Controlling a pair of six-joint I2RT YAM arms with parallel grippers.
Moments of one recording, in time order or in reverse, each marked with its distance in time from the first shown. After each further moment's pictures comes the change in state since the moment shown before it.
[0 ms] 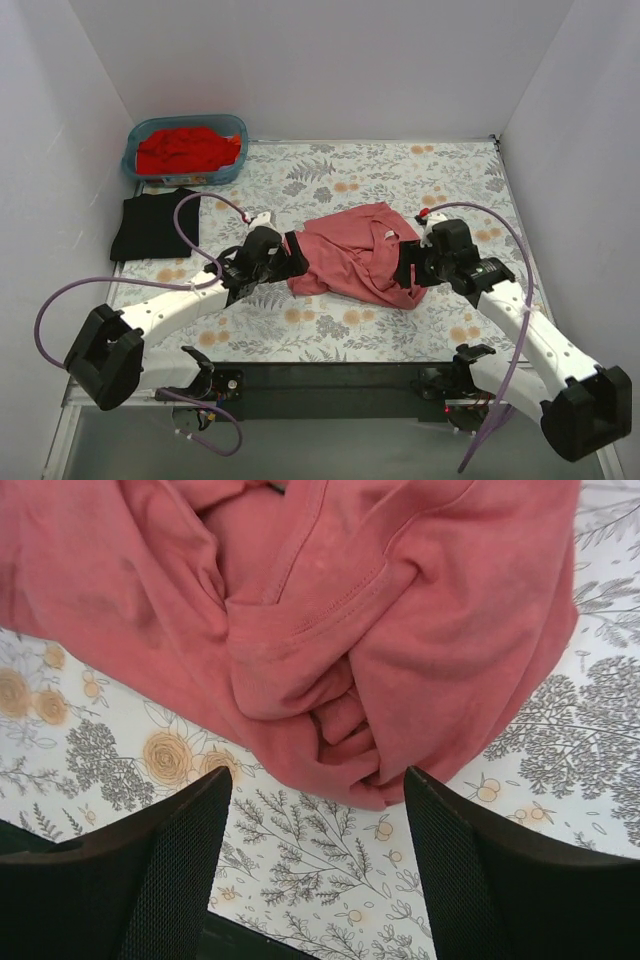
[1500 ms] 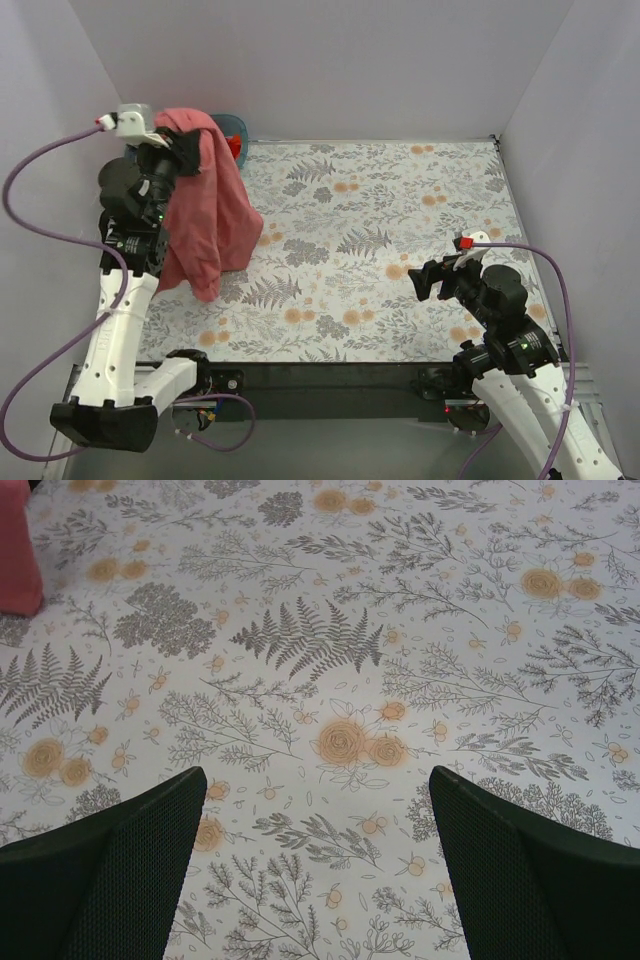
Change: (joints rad) left arm 0.608 -0.197 0.555 0.122 0.227 0.526; right arm -0.002 -0.554 -0.163 0.108 0.044 -0.158
